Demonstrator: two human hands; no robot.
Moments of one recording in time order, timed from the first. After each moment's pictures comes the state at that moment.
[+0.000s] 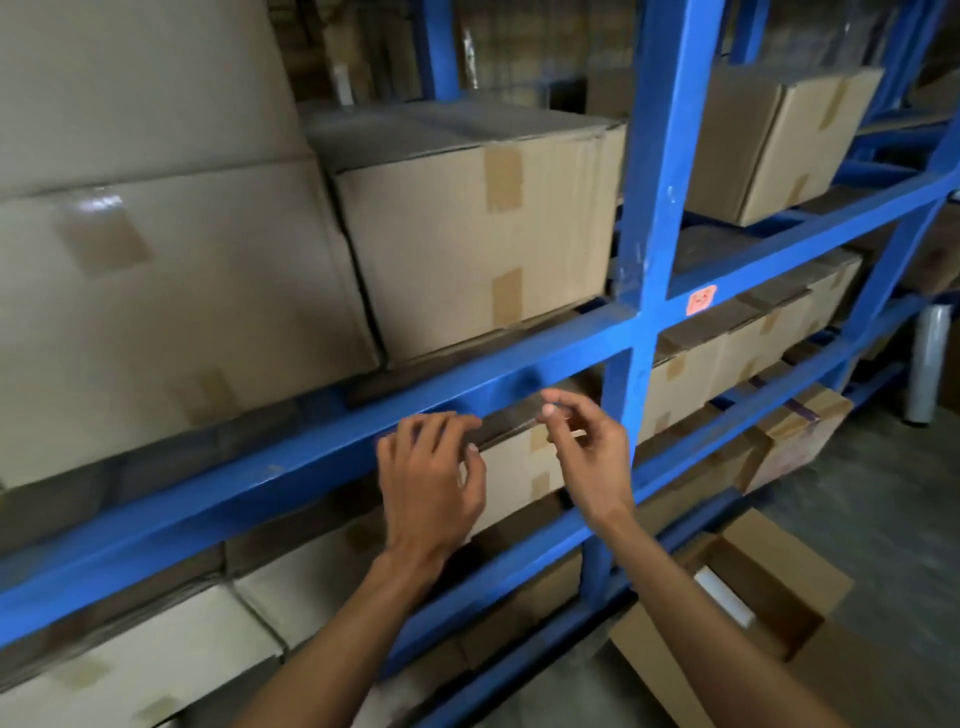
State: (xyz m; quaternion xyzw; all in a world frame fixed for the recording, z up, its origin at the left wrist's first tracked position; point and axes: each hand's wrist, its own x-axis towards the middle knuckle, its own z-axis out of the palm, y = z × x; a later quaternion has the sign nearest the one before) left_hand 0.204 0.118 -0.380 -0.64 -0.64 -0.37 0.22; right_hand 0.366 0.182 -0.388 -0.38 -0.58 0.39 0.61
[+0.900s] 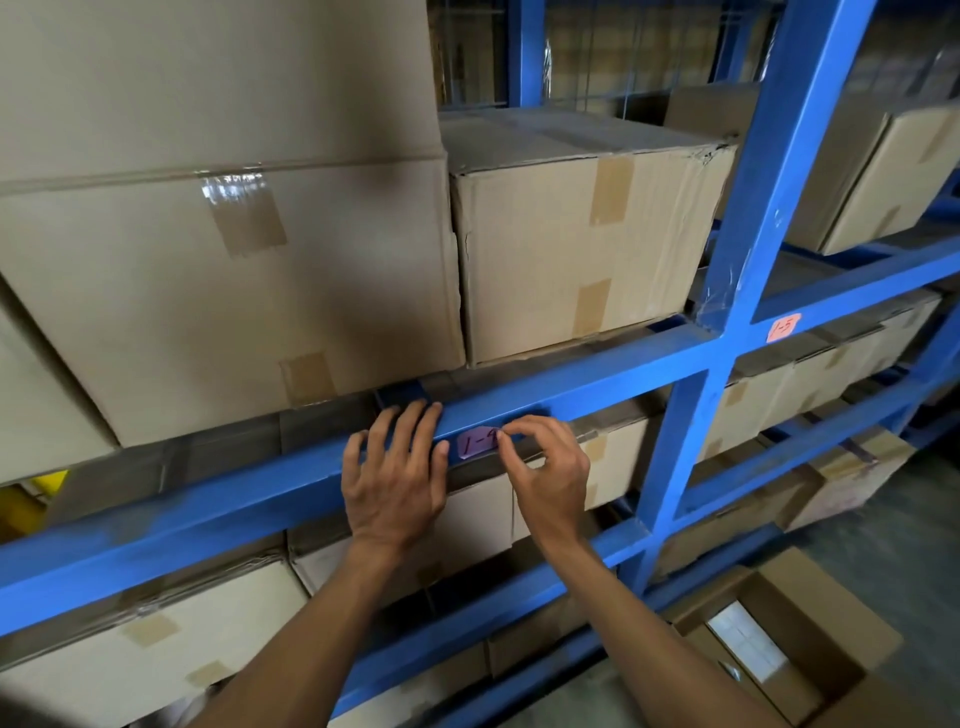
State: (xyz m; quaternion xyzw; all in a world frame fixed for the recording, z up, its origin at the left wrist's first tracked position) left_hand 0.090 0.097 -0.393 -0.56 -0.69 -0.21 0.40; right_hand 0.246 0.160 -0.402 -0.37 -0.68 0.14 0.61
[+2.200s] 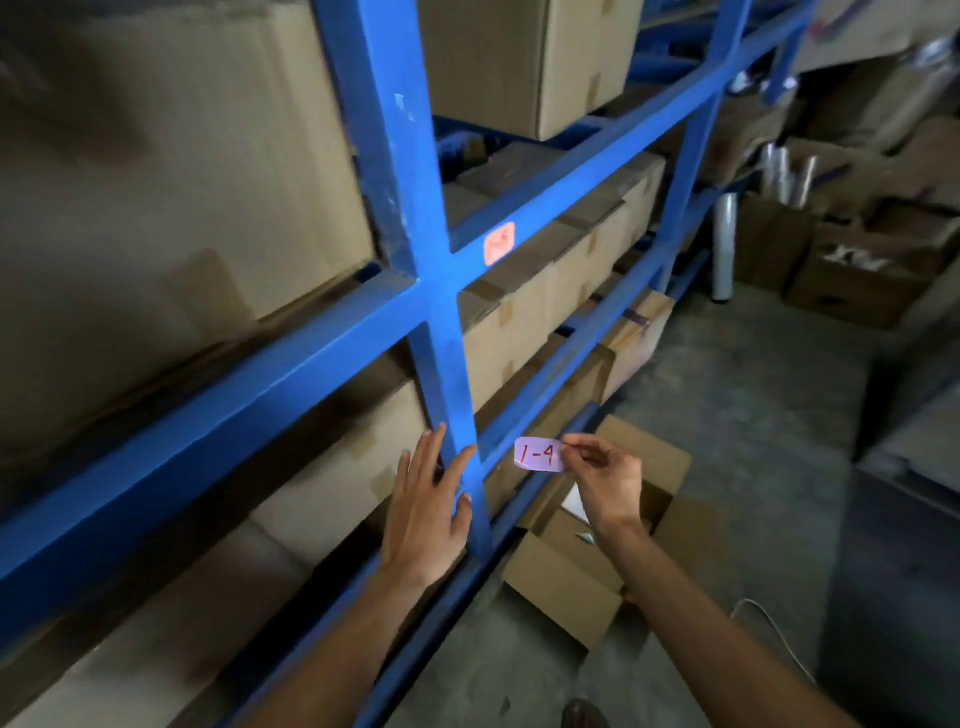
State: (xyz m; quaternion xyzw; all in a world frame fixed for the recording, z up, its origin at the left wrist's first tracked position) left_hand 0.347 0.241 -0.508 -0.80 -0.56 -0.19 -0.08; right_hand 0.559 0.250 -0.519 -0.64 -0.32 0.38 0.58
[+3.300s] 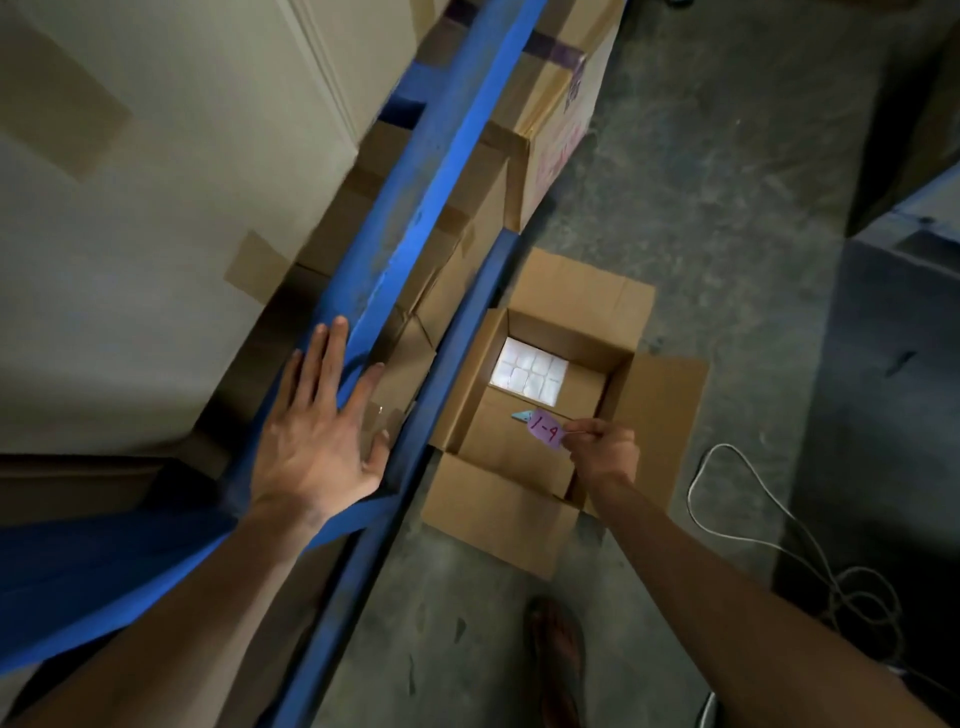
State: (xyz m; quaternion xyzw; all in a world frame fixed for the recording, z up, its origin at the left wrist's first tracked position) left_hand 0.481 0.505 -0.782 -0.88 -0.46 0.09 0.05; right_hand 0.744 0.395 -0.909 -0.84 -0.06 0.42 0.34
